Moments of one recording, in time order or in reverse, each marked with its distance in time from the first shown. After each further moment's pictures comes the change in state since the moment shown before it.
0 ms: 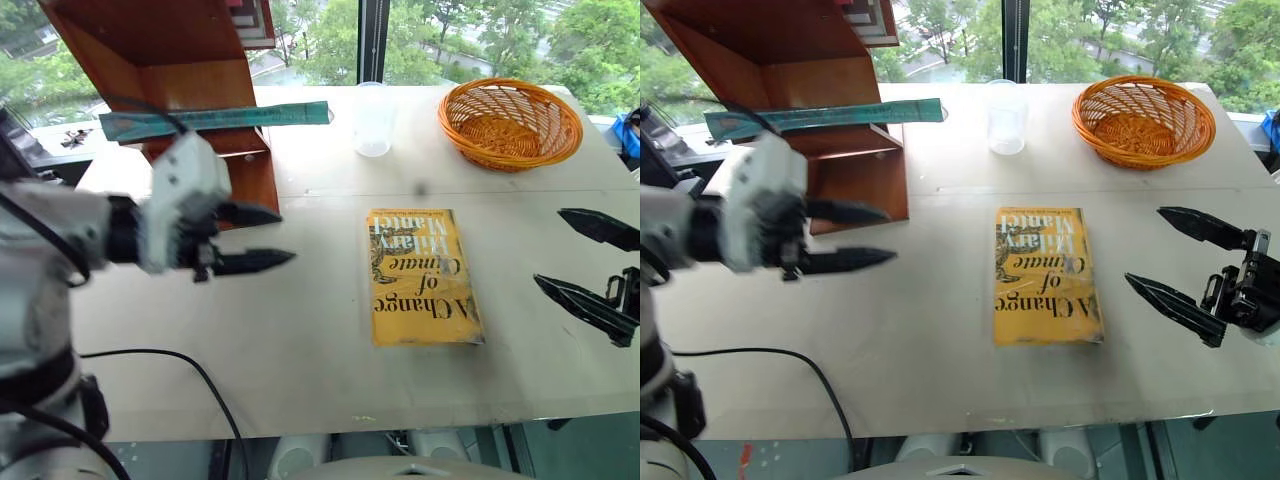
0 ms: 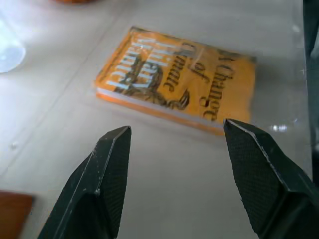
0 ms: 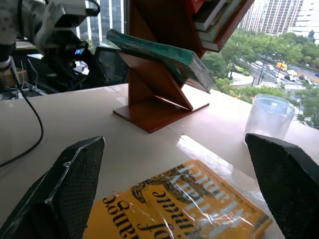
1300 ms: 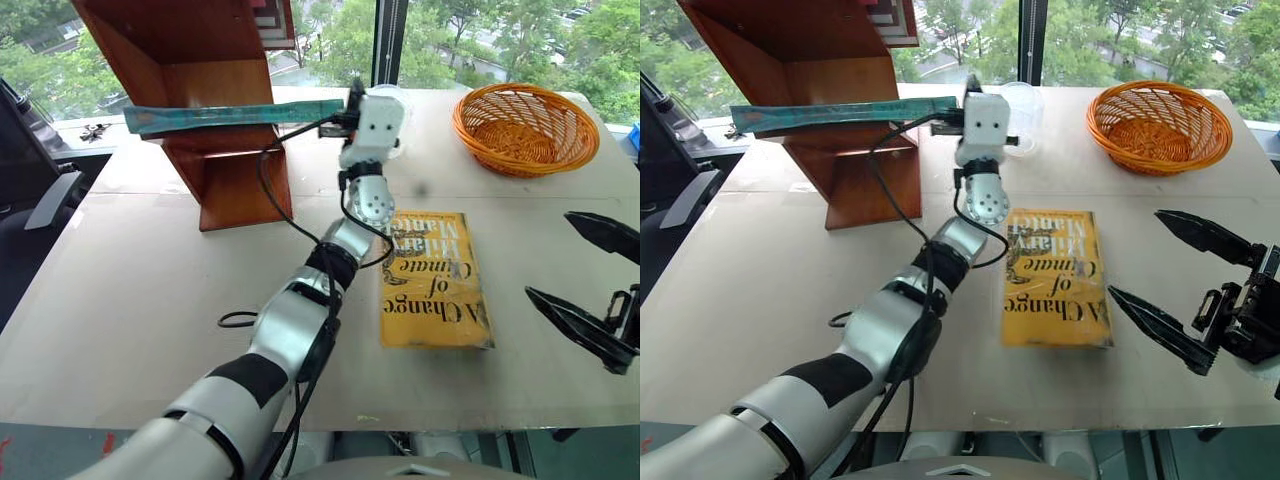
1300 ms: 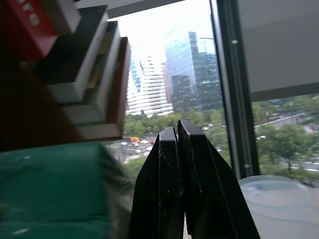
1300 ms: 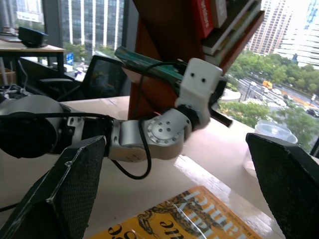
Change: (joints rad) left arm -0.685 -0.785 -0.430 1.758 0.784 -1.628 1.984; right arm 0.100 0.095 -0.030 -0.276 0.026 0.001 -0.229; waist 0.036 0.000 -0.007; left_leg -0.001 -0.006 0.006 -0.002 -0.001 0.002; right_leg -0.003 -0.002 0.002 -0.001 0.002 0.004
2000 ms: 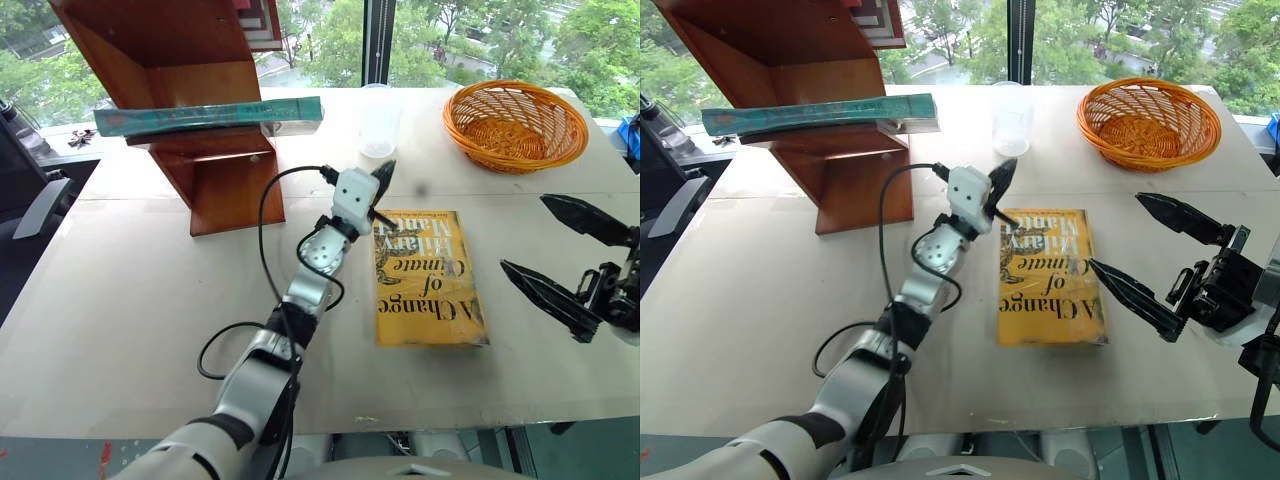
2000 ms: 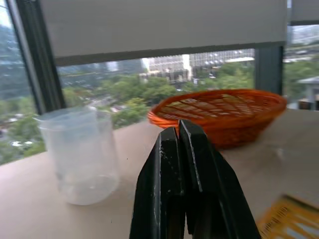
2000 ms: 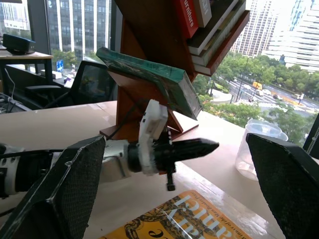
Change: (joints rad) left arm 0.520 0.201 -0.128 -0.615 -0.588 0.133 -1.281; right arm -0.135 -0.032 0.155 0.050 -0.053 -0.005 -0.075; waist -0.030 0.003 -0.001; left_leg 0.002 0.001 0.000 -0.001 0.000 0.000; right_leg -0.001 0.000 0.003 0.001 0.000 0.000
